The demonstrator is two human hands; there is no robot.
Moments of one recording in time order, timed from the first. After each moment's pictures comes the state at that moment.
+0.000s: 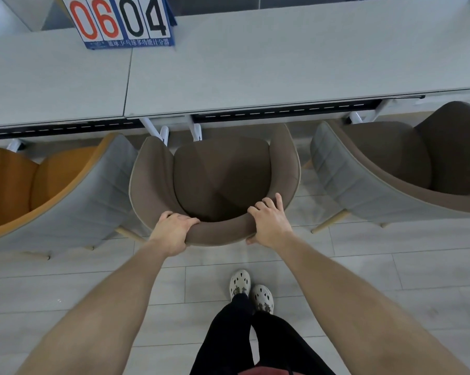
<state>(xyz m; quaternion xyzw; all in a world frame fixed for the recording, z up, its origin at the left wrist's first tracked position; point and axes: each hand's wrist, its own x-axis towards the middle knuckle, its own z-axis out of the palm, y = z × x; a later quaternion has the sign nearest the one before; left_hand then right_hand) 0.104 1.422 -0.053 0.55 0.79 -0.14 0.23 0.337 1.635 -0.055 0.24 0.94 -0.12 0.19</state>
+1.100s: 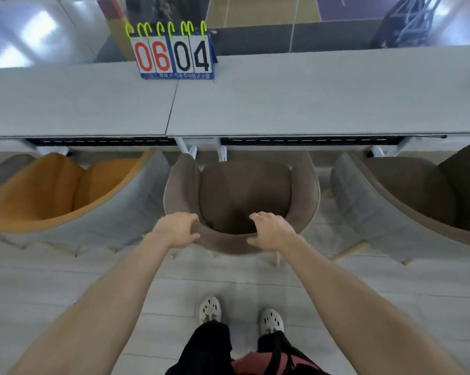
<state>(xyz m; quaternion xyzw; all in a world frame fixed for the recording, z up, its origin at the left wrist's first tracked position) 0.082 1.411 0.056 0.44 0.85 -0.11 0.26 0.289 1.620 0.020 0.21 0.94 -0.20 0.20</state>
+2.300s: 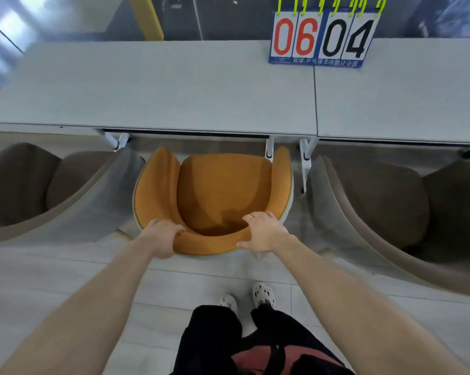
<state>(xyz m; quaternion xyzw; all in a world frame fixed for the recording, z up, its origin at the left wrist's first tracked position) -0.386 1.012 0.023 0.42 0.82 -0.20 0.34 -0.183 1.257 -0.001 0.15 0.93 -0.21 0.25</state>
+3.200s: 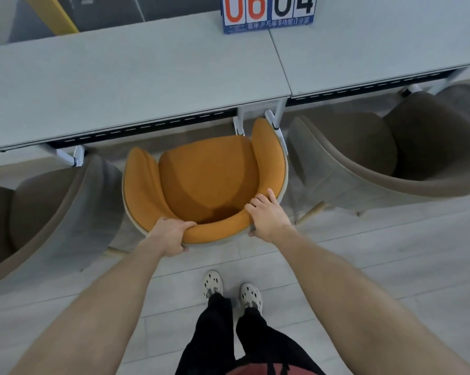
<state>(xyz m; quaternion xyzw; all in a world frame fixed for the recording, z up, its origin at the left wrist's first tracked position) -0.427 0.977 -0.053 0.58 0.73 -0.19 0.32 -0.165 1.173 -0.036 0.25 0.94 -0.11 0.22</state>
